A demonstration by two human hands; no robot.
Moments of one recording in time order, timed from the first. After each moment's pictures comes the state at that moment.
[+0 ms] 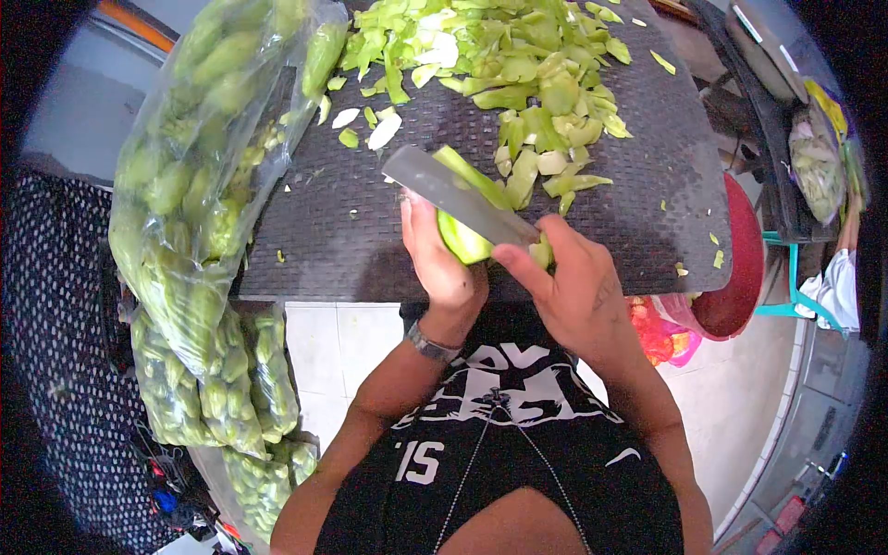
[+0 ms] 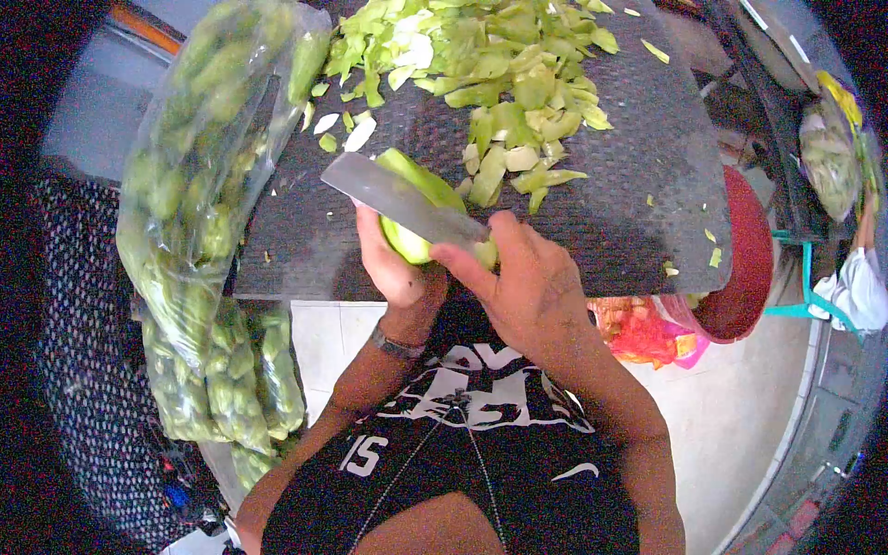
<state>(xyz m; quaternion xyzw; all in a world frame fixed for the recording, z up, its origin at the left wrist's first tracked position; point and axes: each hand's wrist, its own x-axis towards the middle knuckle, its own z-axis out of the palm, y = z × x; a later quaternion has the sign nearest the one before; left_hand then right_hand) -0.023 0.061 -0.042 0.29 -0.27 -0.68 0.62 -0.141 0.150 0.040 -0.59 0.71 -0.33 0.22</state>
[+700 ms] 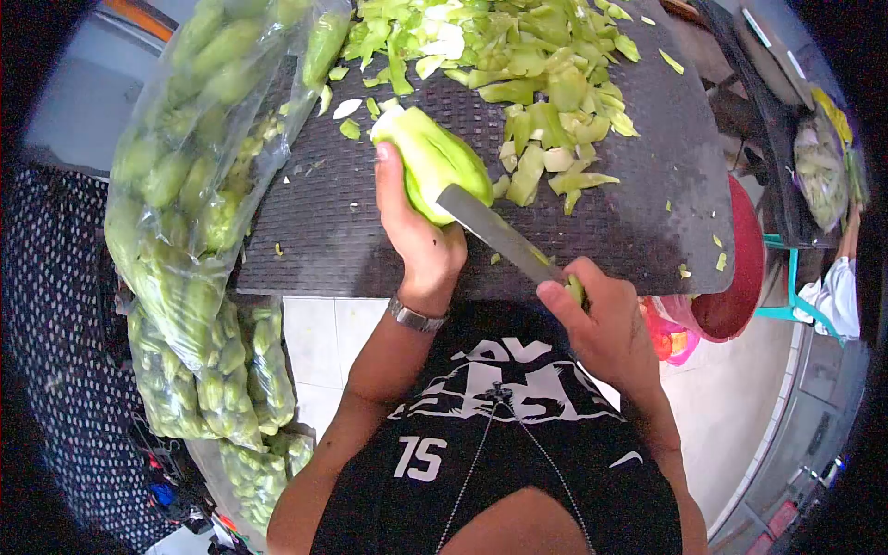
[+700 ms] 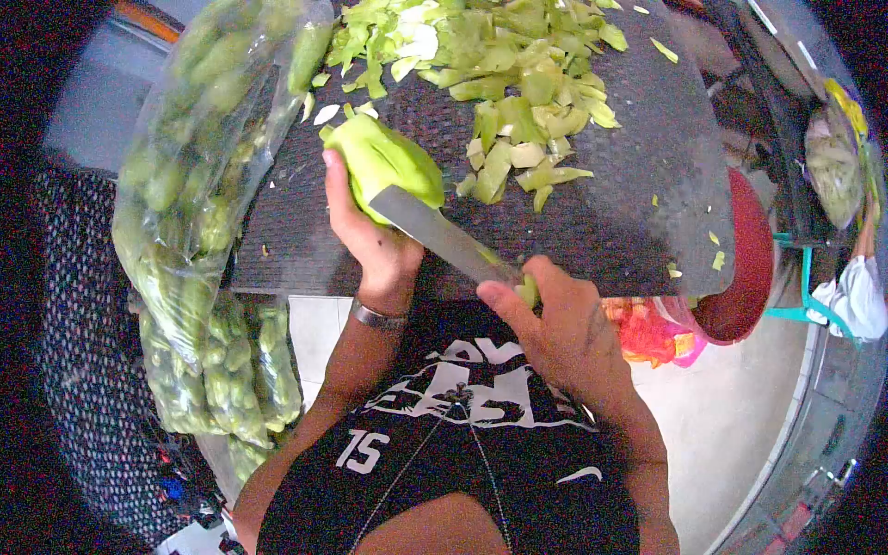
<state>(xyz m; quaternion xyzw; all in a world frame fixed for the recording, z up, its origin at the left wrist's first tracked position) -0.016 0.024 -0.013 0.28 -0.25 -0.68 0.63 -0.151 0.183 0.066 -0.46 0.77 -0.23 0.38</state>
